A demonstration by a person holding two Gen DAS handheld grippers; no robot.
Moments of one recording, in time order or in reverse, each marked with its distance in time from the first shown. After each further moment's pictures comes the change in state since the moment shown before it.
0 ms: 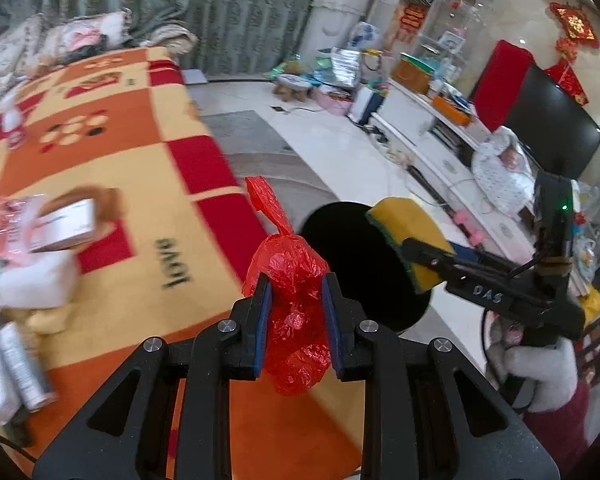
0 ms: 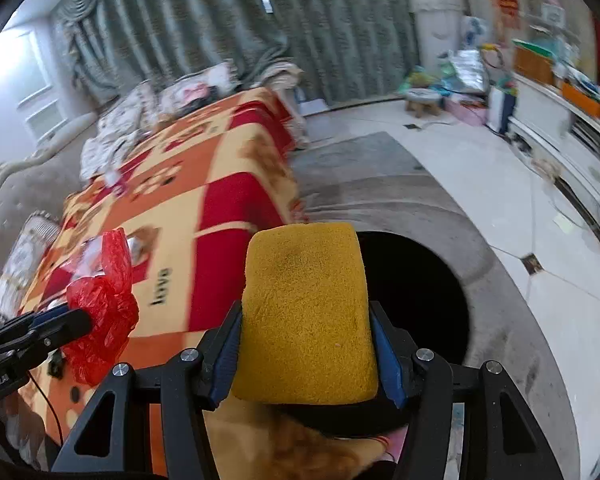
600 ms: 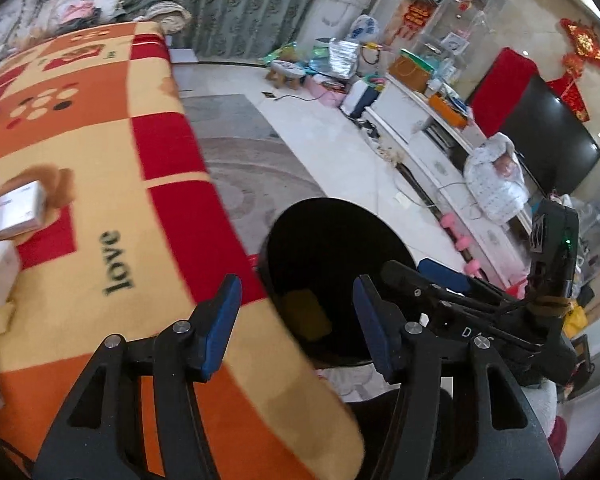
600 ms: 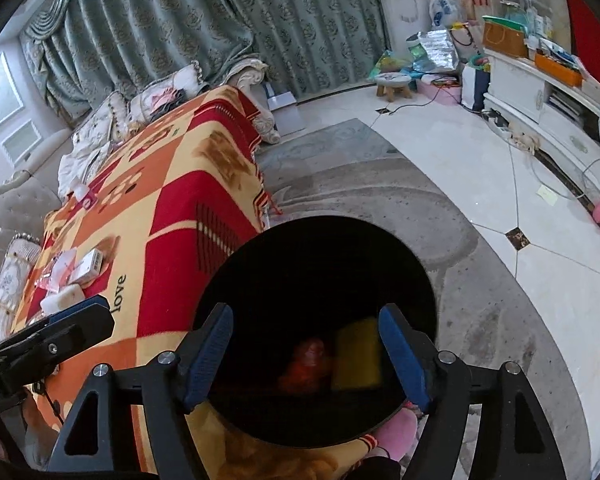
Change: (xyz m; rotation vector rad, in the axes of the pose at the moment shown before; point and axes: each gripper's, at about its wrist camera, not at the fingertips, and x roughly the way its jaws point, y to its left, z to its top) left arm 0.041 -0.002 0.010 -0.071 0.031 -0.030; right arm 0.017 -0.033 -0.007 0.071 0.024 -0.033
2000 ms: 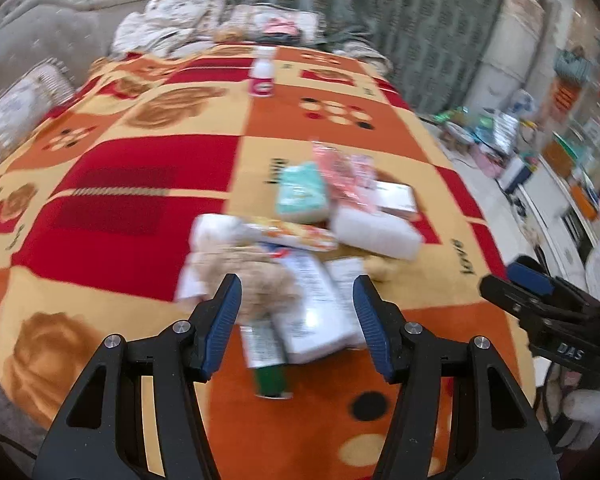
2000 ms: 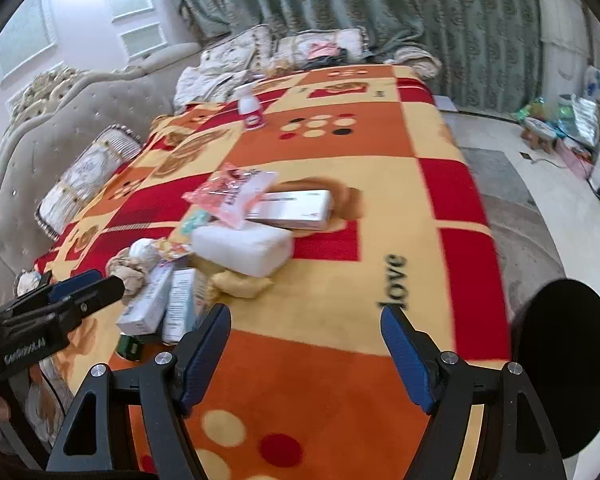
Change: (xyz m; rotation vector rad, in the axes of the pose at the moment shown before) left arm -0.183 0.215 -0.091 -0.314 -0.171 0.495; right arm 0.030 0.268 -0.036 -0.398 0.077 0.267
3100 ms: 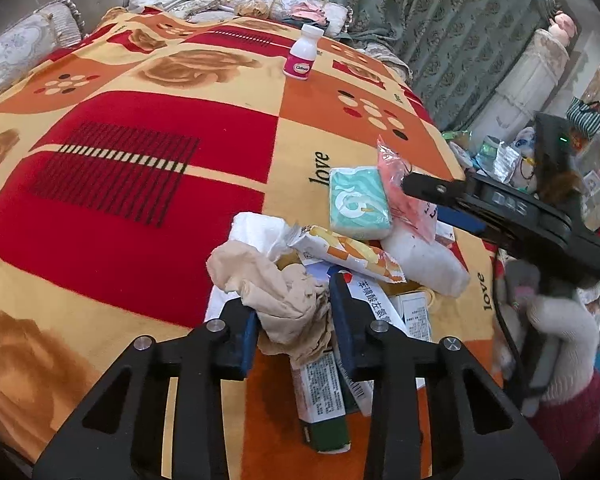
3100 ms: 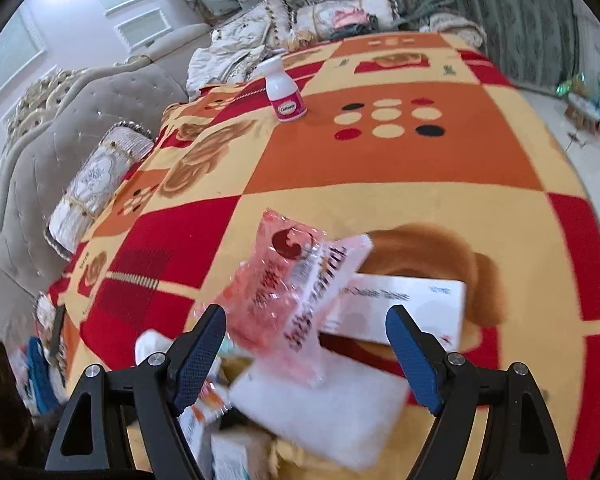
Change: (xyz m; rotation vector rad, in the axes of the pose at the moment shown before) left arm 0.043 0.055 0.012 -0.147 0.045 -0.100; right arm 0.135 0.044 0.101 0.067 0.115 0.135
